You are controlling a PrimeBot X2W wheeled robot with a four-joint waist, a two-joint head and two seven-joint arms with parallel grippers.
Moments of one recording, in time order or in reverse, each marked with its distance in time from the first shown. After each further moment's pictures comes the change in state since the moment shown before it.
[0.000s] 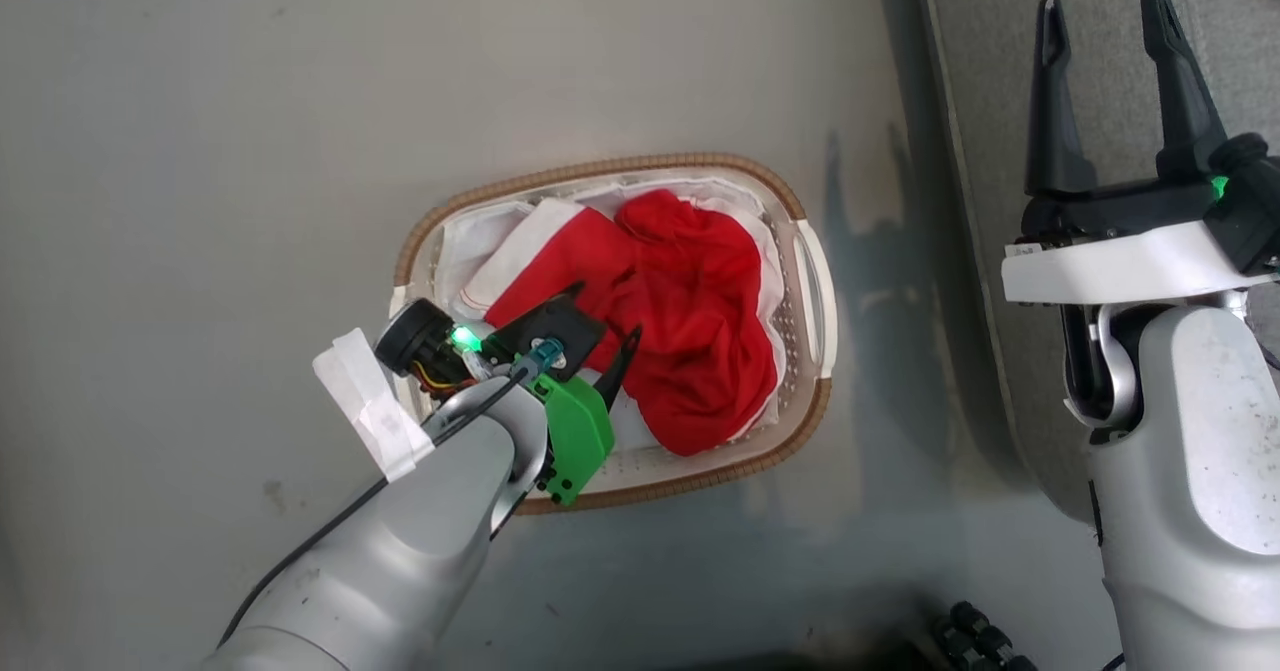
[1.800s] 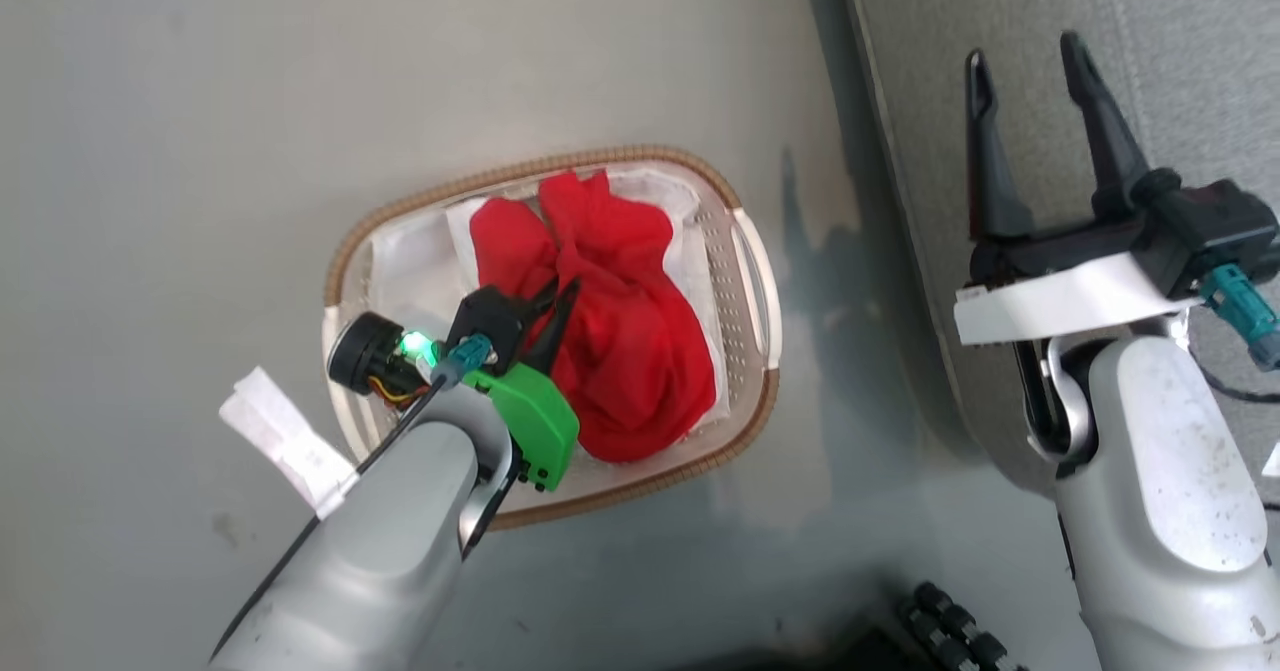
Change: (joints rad) left arm 0.073 0.055 0.140 -0.138 -0.072 0.036 -0.047; right arm 0.023 0.001 0.067 0.056 0.002 0.000 0.000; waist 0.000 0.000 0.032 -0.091
